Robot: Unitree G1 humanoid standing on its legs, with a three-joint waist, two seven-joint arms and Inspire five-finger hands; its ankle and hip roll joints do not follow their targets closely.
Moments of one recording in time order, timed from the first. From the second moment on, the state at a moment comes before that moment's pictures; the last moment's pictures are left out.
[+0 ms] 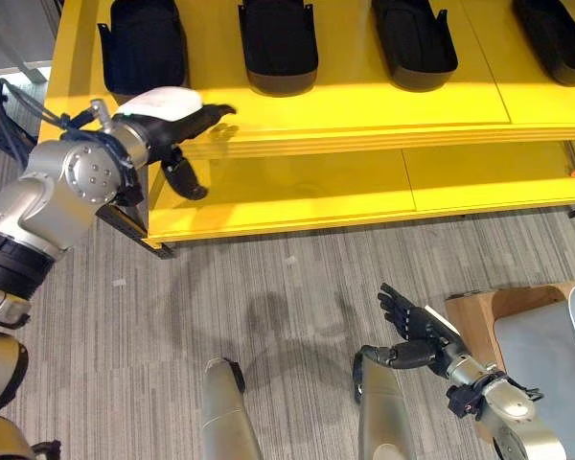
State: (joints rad) left arm -1.04 1.16 -0.66 0.41 0.17 0.00 -0.29; right arm 0.20 -0.52 0.10 0.01 0.42 0.00 0.33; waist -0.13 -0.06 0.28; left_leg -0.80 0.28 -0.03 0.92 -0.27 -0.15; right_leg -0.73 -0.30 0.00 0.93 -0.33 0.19
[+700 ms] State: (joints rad) left arm -1.03 1.15 -0.66 0.48 0.17 0.01 -0.24; right arm 0.20 -0.52 0.10 0.01 0.41 -0.01 0.32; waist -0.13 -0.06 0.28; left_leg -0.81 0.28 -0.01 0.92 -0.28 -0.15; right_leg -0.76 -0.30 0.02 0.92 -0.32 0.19
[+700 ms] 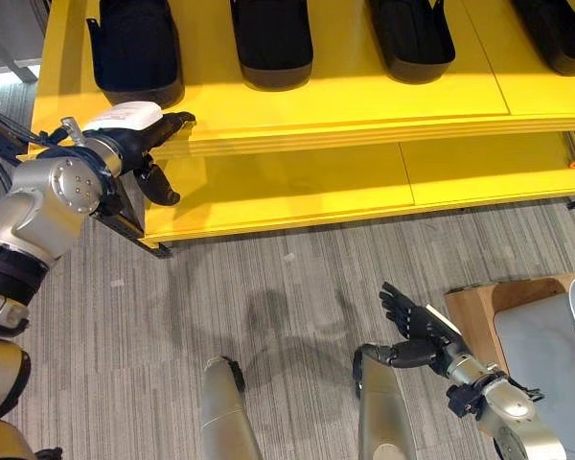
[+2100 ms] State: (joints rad) left arm -1.01 1.13 -0.58 0.48 0.25 0.04 -0.20; right arm 0.20 -0.52 0.10 0.02 0.41 -0.01 0.30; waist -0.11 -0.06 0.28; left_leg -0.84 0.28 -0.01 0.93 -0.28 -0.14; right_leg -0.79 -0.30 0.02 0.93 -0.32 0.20
